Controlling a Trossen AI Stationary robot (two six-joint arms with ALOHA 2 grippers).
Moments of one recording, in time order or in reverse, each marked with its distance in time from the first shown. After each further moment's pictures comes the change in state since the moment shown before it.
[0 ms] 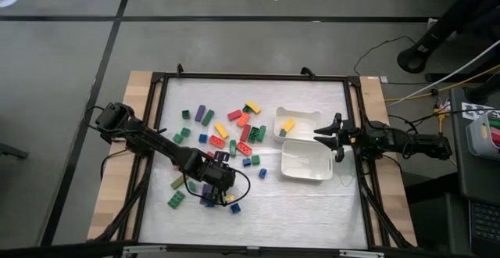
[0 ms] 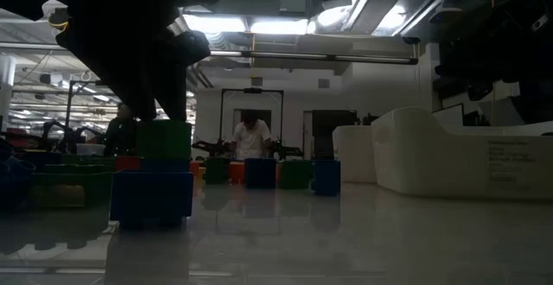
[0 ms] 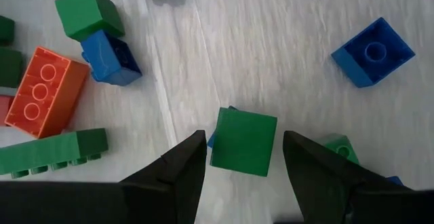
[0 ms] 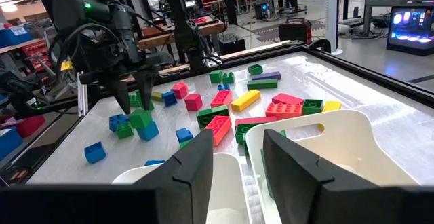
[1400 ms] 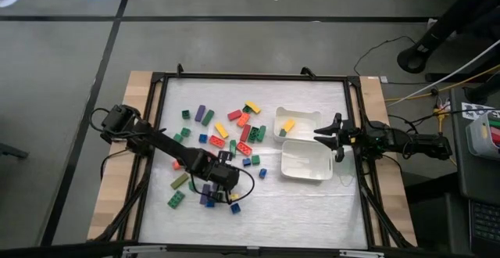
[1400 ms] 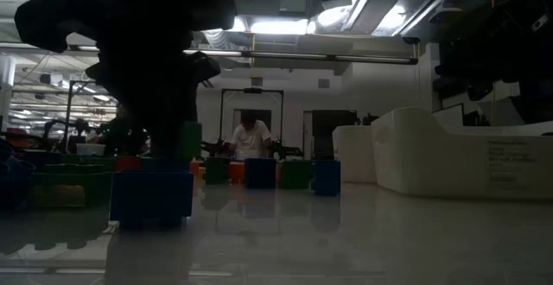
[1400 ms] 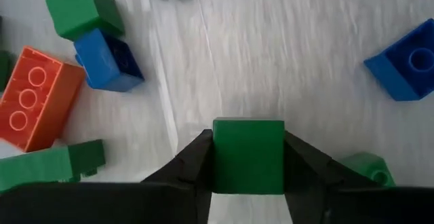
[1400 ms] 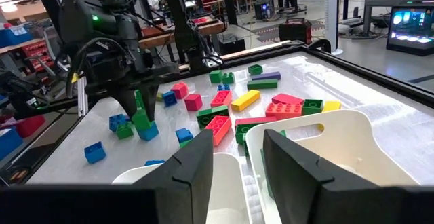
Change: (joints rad) left arm 0.033 0.067 0.000 0.055 0.004 0.017; right arm 0.000 0.000 0.000 0.000 0.000 0.000
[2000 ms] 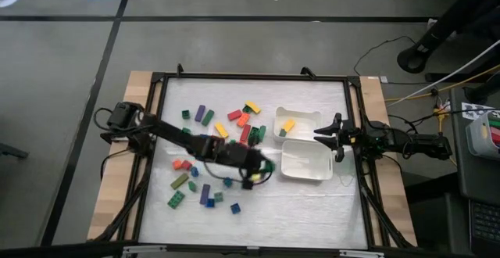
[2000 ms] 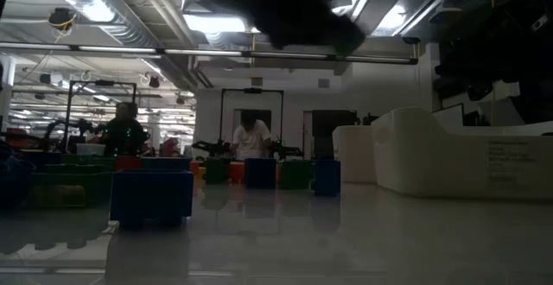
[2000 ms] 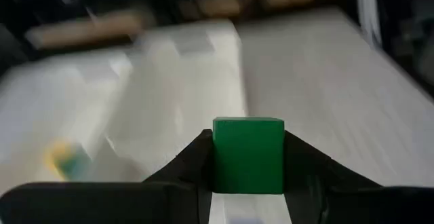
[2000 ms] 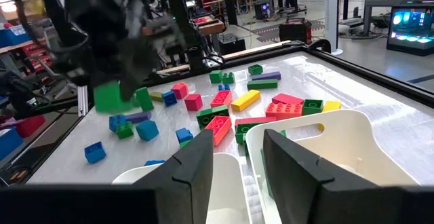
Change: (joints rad) left arm 0.169 0.042 0.002 0.814 0.002 0.221; right arm 0.000 0.000 0.000 0.000 0.000 0.000
